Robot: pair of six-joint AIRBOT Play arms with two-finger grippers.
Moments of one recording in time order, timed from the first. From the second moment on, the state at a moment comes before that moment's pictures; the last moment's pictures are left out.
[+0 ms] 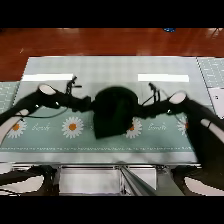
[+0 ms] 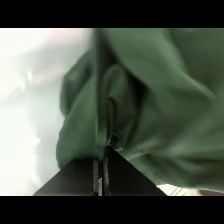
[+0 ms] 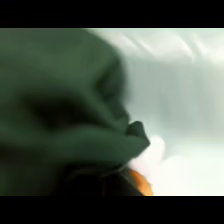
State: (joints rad) left arm -0.16 -1.43 0.89 0.58 -0.98 -1.20; right arm 0.22 -1.33 0.80 -0.68 0.93 1.29
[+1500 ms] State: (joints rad) left arm 0.19 -0.50 1.13 1.09 -1.37 -1.45; right arm -0.08 -0.67 1.56 -1.32 1.47 1.51
